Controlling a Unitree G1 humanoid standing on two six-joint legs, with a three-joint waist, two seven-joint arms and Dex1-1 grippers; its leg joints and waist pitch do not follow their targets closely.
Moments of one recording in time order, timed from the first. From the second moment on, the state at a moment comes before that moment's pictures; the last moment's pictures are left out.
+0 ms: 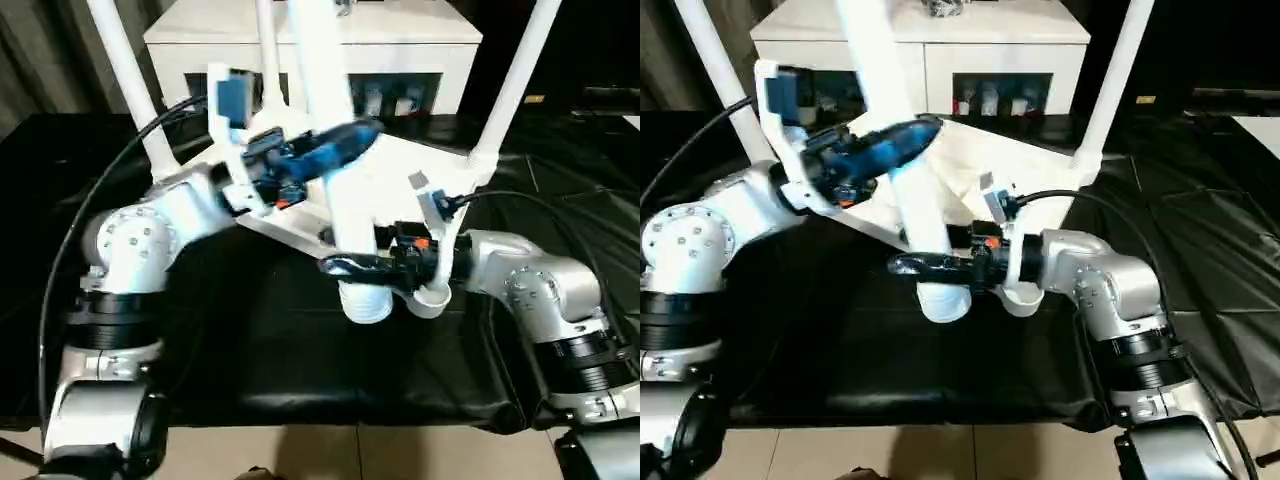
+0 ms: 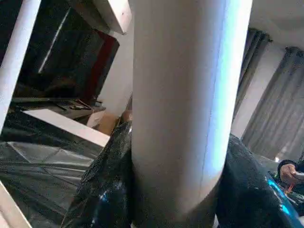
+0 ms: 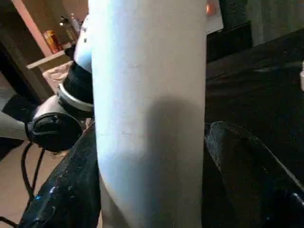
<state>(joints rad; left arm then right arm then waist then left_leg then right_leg) -0.76 0.29 0.11 0.08 -0.97 0.84 -0.87 -0.60 -0.37 0.13 0.12 0.65 0.73 1.18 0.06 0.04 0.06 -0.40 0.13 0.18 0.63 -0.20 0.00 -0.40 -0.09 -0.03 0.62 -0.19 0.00</state>
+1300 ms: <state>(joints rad) -0.74 0.11 0.06 0.04 -0.59 0.65 -0.31 -0.60 -0.14 0.16 0.22 0.27 0.32 0.65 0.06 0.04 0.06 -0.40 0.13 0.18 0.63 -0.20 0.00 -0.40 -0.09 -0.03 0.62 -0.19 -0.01</state>
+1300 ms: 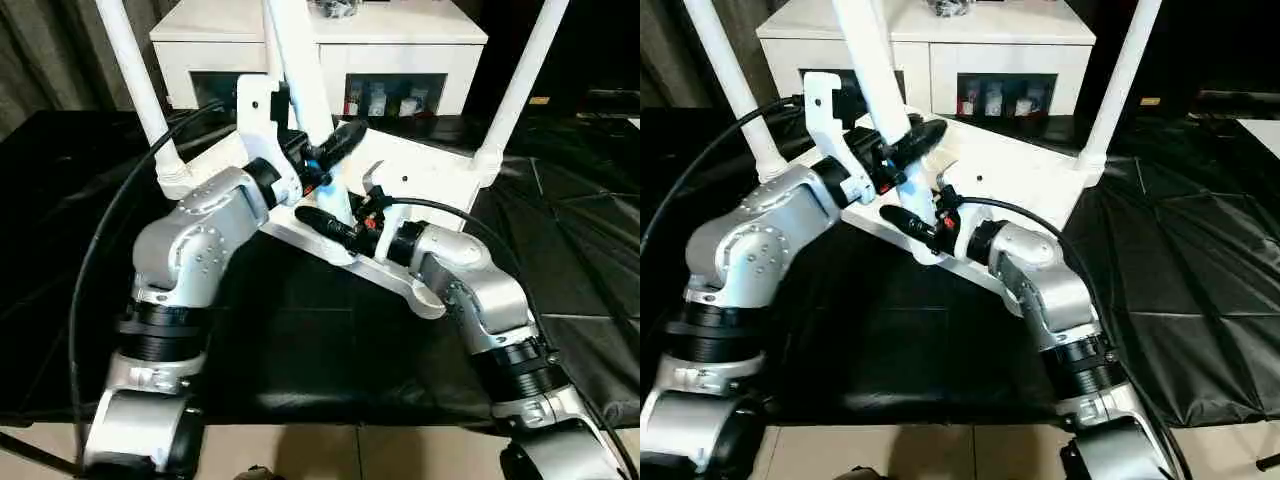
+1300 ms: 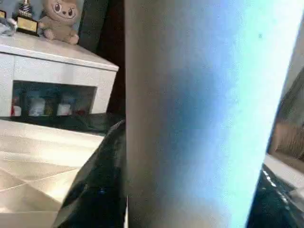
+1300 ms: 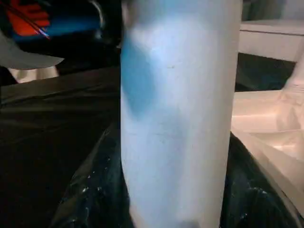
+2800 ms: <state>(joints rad) -0.76 0.26 -0.03 0.00 -0.67 0.77 -0.72 -0.71 -0.32 0.16 0.28 0.46 0.57 1.13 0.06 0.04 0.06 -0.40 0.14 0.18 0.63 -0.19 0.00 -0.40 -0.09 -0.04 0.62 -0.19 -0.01</state>
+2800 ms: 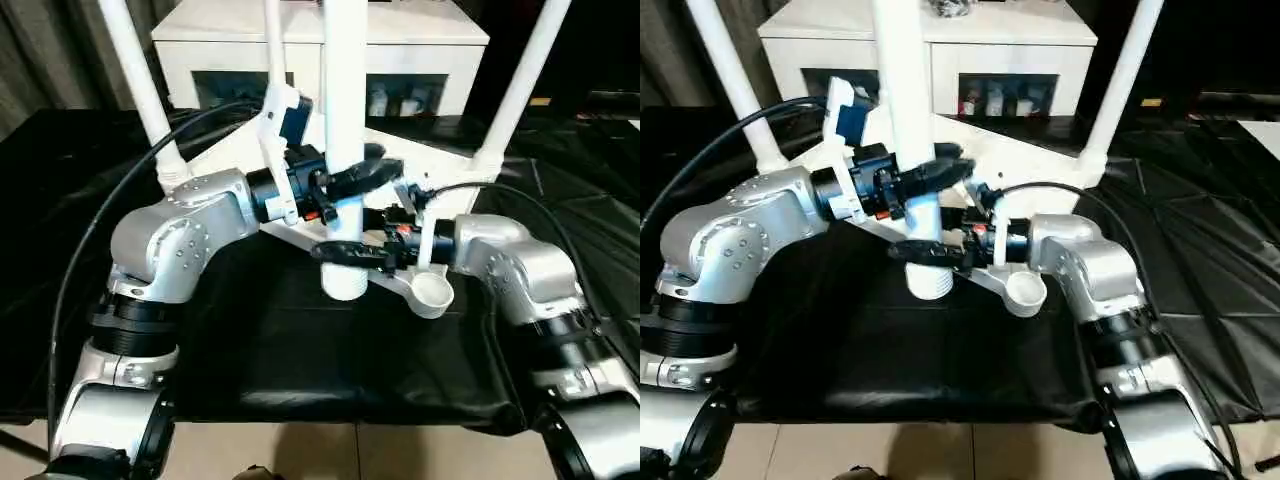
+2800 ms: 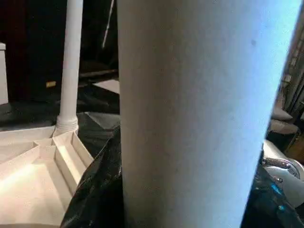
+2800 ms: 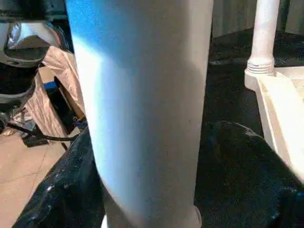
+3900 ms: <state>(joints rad) -0.87 0.27 0.03 0.10 -0.67 0.77 -0.73 -0.71 -0.31 0.15 0.29 0.46 0.56 1.13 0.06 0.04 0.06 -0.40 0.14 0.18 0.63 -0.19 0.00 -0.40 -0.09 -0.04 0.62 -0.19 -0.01</state>
